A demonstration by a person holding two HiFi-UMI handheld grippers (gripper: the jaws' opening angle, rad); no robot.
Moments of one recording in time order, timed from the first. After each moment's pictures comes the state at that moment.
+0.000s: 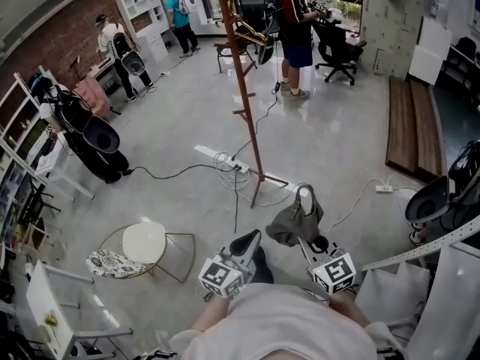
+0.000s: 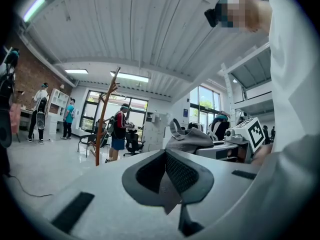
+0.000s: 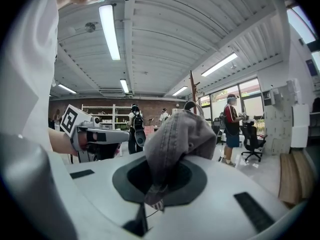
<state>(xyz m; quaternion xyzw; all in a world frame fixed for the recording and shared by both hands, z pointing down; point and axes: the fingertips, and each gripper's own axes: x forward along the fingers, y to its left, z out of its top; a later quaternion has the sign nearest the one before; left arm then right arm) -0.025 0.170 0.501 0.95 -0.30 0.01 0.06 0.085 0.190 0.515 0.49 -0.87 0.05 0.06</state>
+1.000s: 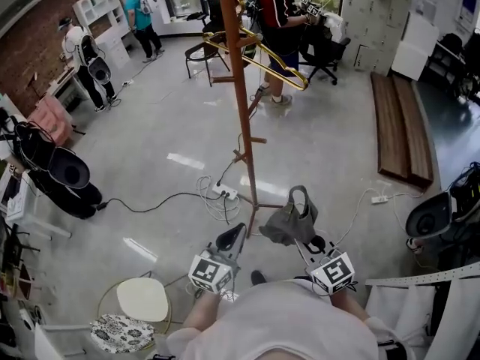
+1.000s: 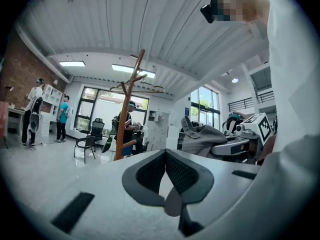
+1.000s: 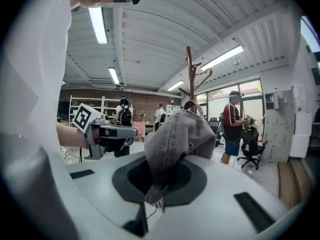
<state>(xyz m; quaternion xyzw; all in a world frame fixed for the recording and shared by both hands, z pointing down) -0.088 -0.212 0.514 0.96 -0.26 0.02 0.05 0.035 -0.147 0.520 0.52 -0.85 0.04 0.09</state>
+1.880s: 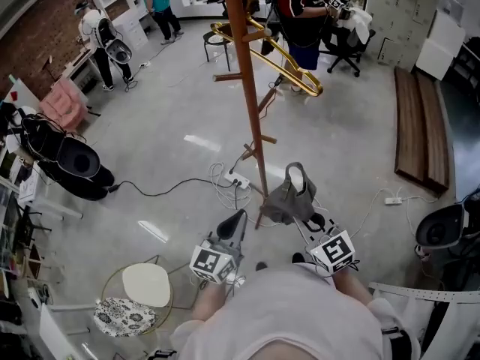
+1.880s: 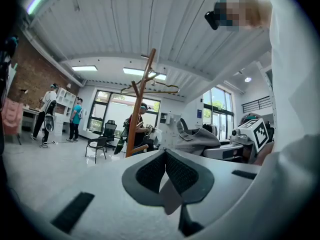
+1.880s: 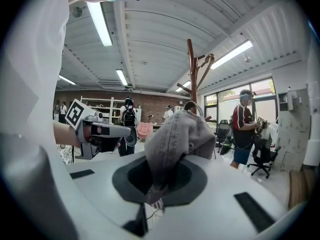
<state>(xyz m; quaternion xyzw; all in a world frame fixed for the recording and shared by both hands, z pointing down) -0.071 -0.266 0.501 0.94 -0.33 0.00 0.07 0.058 -0.238 0.513 0.47 -0.88 0.02 0.09</state>
